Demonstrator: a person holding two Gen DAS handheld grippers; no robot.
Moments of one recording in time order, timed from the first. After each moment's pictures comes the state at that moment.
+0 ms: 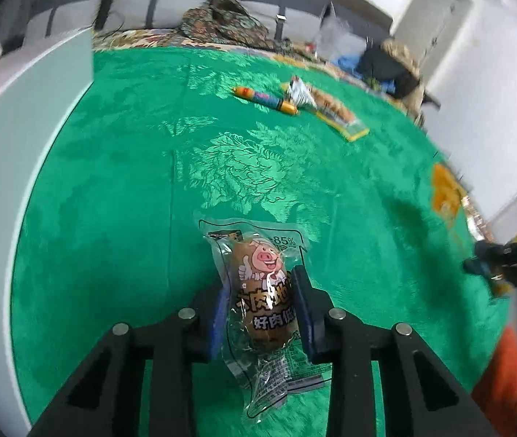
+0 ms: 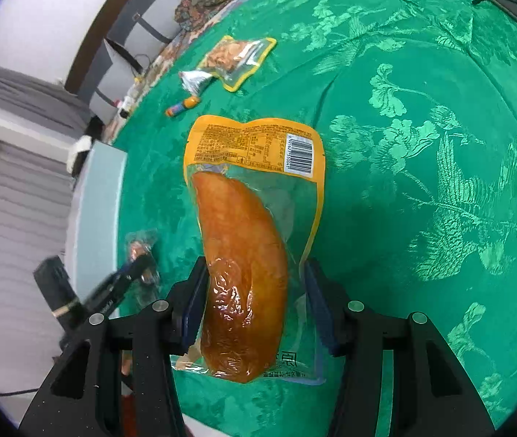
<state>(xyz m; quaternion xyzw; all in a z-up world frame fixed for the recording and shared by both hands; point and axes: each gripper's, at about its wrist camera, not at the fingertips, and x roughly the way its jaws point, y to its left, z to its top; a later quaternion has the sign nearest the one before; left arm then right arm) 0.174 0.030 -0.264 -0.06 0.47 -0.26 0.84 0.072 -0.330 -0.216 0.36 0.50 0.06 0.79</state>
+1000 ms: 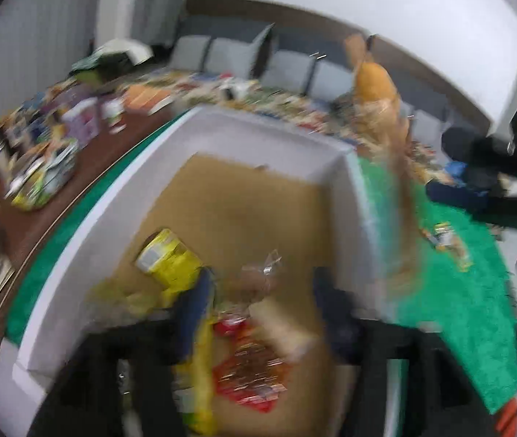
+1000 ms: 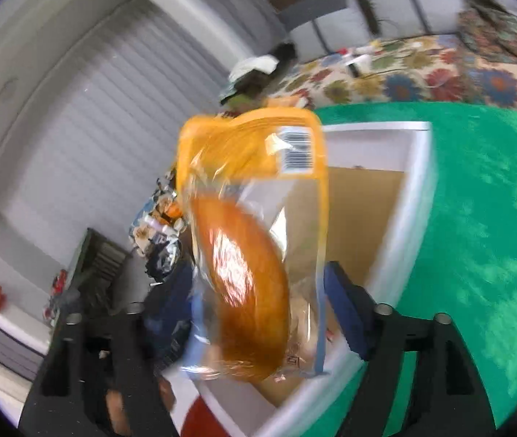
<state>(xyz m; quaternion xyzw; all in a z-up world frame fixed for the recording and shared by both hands) 0.190 0.331 -0.145 -0.11 0.41 -0.02 0.91 0.265 0.091 -0.066 0.16 0.44 0.38 0.80</state>
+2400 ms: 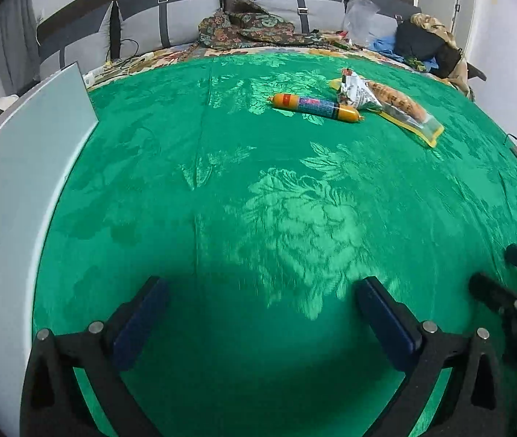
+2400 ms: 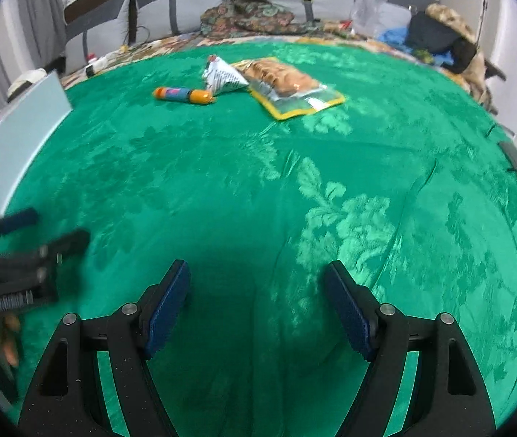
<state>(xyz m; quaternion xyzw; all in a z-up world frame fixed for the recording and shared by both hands) 0.253 -0.031 -0.293 0.08 0.45 -0.16 0.87 0.163 -0.215 -0.252 0.04 0.45 -0.07 0.89</state>
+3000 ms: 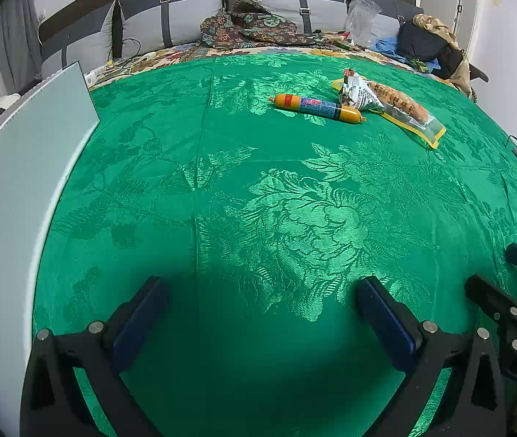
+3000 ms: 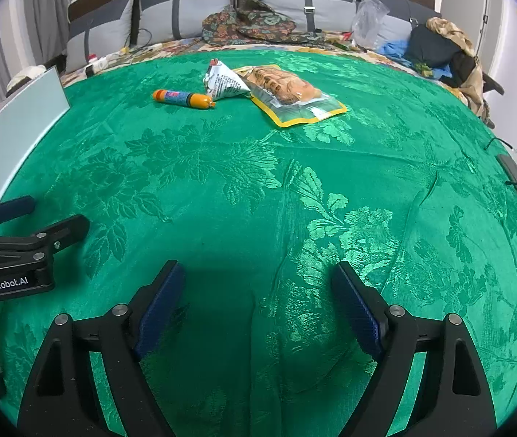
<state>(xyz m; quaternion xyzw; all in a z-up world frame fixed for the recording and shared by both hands) 0.260 -0.031 -0.295 0.08 0.45 -0.16 0.87 0.162 -0.212 -0.252 0.03 0.44 -0.07 0.90</state>
